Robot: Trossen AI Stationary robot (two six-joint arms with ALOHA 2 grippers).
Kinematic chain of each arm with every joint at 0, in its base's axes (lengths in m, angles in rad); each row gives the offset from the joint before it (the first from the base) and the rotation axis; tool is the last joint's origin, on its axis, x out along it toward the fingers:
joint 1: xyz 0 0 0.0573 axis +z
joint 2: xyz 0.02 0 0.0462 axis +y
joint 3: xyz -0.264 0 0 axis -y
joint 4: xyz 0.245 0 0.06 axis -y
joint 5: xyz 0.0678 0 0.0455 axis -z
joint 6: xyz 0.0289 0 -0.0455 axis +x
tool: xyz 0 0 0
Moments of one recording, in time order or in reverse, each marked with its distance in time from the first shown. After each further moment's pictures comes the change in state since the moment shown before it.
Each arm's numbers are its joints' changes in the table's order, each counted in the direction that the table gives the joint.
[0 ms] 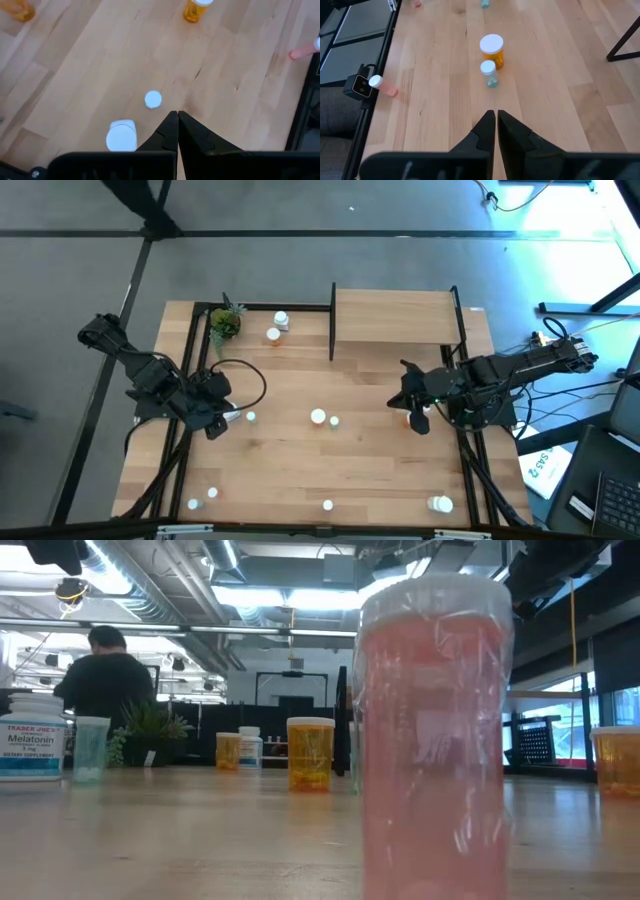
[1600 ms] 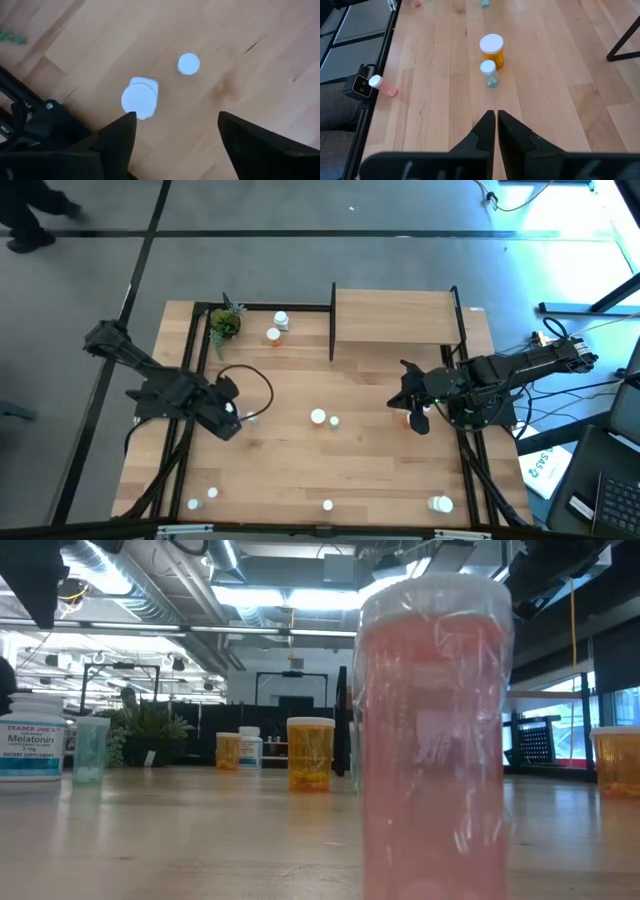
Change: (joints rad) left arm 0.067 0.184 0.000 -0.126 0.141 -0.243; right arm 0.000 0.000 -0.001 0.000 0.000 0.000
